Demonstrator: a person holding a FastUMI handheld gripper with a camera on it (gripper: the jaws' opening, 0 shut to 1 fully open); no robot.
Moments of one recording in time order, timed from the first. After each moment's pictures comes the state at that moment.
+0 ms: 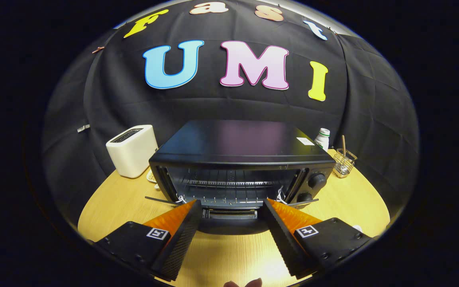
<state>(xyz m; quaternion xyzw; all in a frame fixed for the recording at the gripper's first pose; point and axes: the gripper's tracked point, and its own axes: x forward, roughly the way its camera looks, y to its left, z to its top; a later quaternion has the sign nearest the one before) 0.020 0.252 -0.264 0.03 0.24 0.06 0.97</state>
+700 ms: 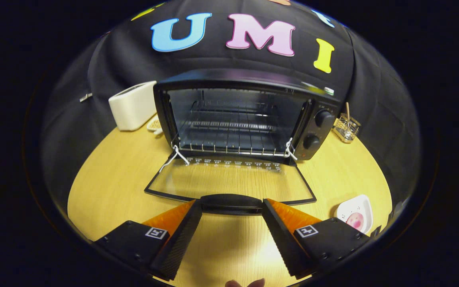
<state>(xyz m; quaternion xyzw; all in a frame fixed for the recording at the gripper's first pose) -0.058 0.251 -0.363 0.00 0.37 0.08 0.93</state>
